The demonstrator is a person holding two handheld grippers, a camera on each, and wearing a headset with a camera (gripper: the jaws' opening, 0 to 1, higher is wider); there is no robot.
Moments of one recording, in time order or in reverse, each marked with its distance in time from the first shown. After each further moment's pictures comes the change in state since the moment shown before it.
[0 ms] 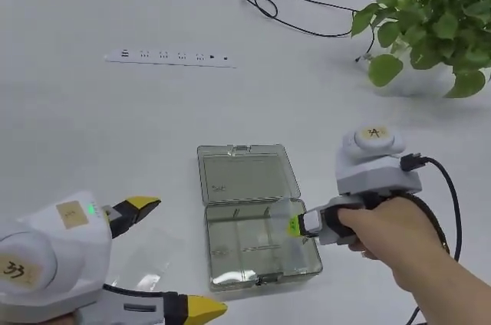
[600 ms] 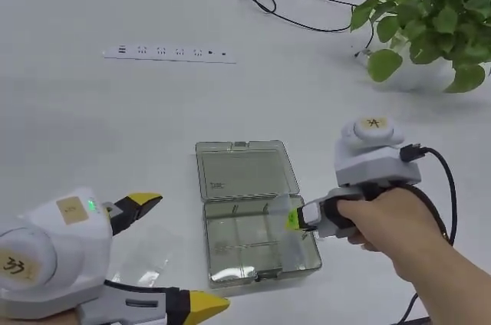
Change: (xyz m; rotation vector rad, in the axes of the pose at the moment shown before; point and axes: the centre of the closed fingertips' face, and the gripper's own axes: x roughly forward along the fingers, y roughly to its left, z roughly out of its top) left arm 0.003 -0.003 0.002 -0.006 -0.007 -0.006; right arm -0.004 0.003 0.003 0.012 0.010 0.012
